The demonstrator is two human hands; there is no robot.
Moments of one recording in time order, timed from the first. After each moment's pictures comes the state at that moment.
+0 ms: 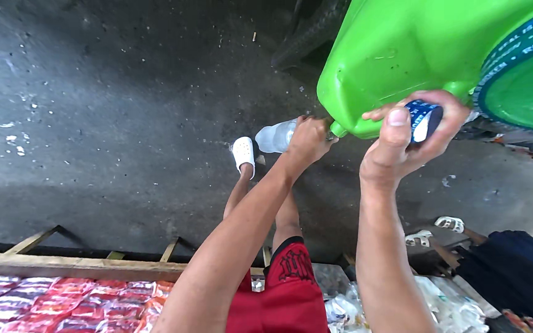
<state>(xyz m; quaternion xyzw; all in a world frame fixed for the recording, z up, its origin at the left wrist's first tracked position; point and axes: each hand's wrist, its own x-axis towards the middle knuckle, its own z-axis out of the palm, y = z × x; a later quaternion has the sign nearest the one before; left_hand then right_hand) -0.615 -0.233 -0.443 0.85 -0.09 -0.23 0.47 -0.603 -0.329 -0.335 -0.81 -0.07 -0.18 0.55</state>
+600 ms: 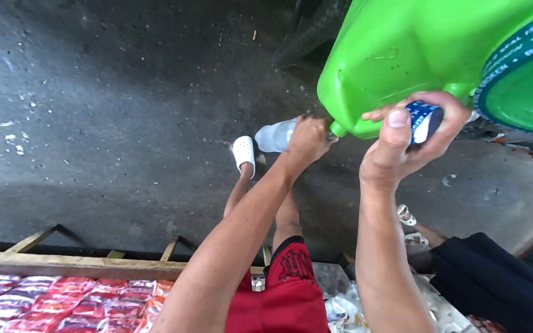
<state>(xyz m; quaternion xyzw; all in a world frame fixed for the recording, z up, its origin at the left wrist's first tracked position) -0.614 -0.230 -0.444 0.84 -0.09 -0.24 0.47 -0.602 -0.327 -0.337 -0.80 -0.08 -0.18 0.56</state>
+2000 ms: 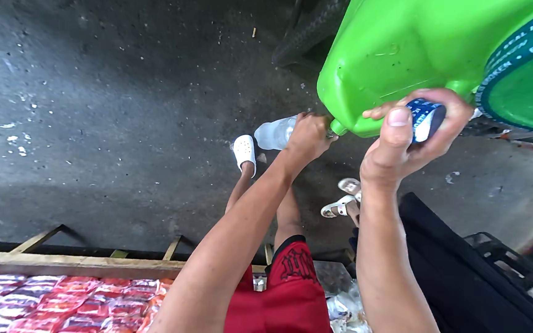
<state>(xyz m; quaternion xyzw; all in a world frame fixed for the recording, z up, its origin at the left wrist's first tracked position) -0.615 -0.230 -0.450 0.84 -0.10 -0.24 0.47 -0.605 -0.327 -0.340 -0.81 -0.08 -0.18 0.56</state>
